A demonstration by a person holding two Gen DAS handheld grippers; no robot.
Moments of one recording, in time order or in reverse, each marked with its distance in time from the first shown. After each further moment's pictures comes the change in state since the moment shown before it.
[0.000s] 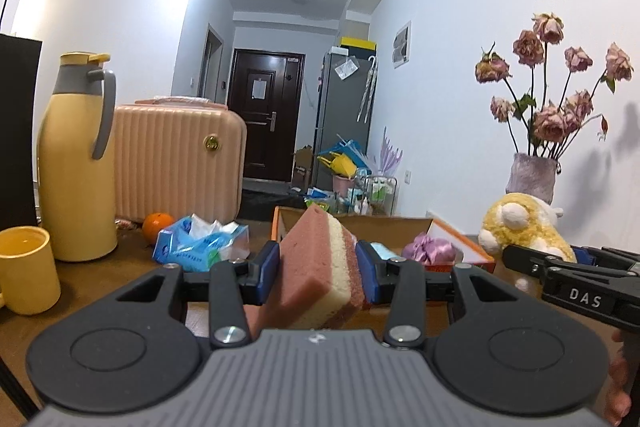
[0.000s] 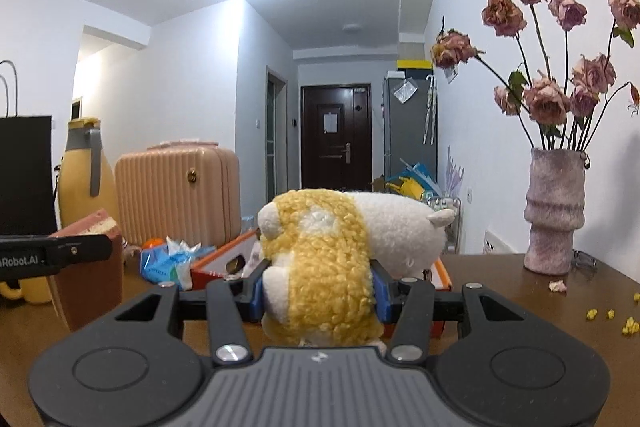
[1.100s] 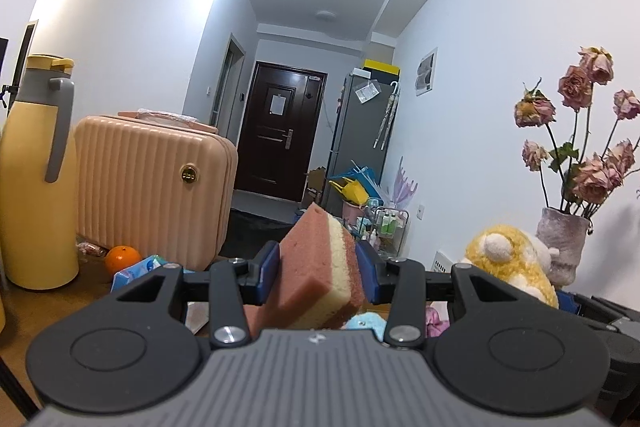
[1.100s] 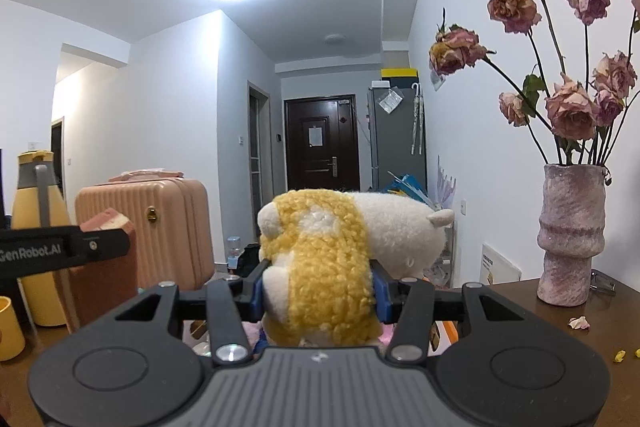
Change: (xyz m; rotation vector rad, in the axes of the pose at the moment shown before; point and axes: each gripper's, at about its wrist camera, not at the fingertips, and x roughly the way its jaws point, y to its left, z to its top) left arm 0.098 -0.022 0.045 -0.094 -0.059 0.046; right arm 0.091 -0.014 0.039 0.044 -0.043 -0.039
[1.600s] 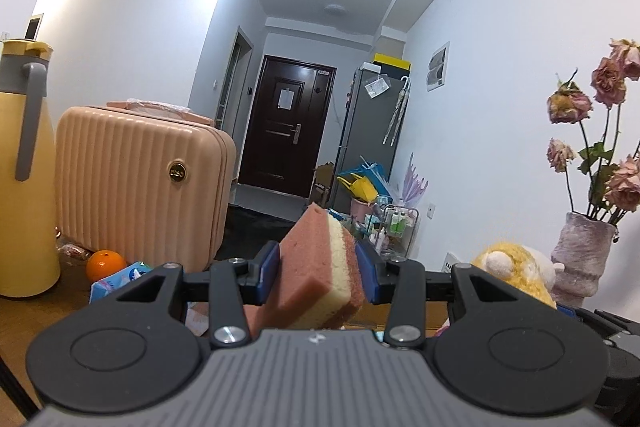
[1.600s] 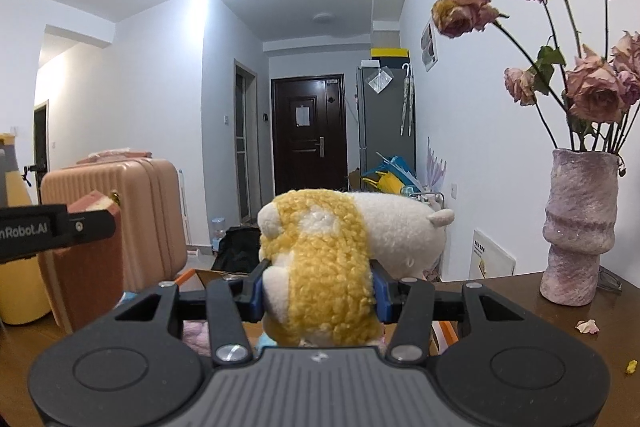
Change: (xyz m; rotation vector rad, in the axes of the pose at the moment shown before) left arm 0.062 0.001 0.003 -0.012 0.018 0.029; right arm 0.062 -0.009 0.001 -0.006 0.066 -0.043
